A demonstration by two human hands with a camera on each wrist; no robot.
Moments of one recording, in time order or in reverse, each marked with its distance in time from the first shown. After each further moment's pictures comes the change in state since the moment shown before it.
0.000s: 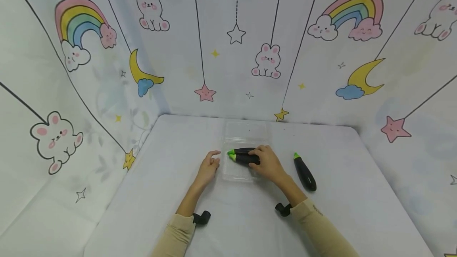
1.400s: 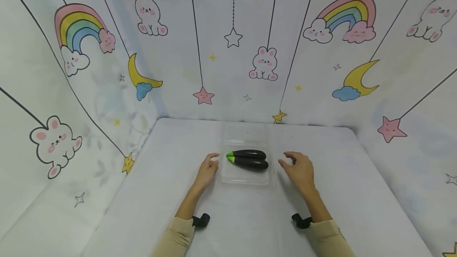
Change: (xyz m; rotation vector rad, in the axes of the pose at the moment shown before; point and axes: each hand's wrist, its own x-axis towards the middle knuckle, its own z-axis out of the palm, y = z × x) left_hand -0.001 -0.002 -0.002 0.007 -0.003 -0.004; right_hand -0.060 0.046 -0.050 0.141 0.370 0.324
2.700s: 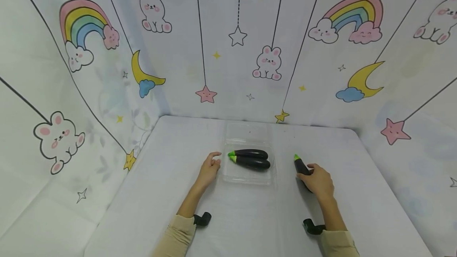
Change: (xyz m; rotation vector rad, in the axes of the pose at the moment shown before) left_hand 0.001 0.000 0.002 -0.036 -0.003 -0.008; right_hand -0.017 0.042 -0.038 -0.171 -0.288 0.354
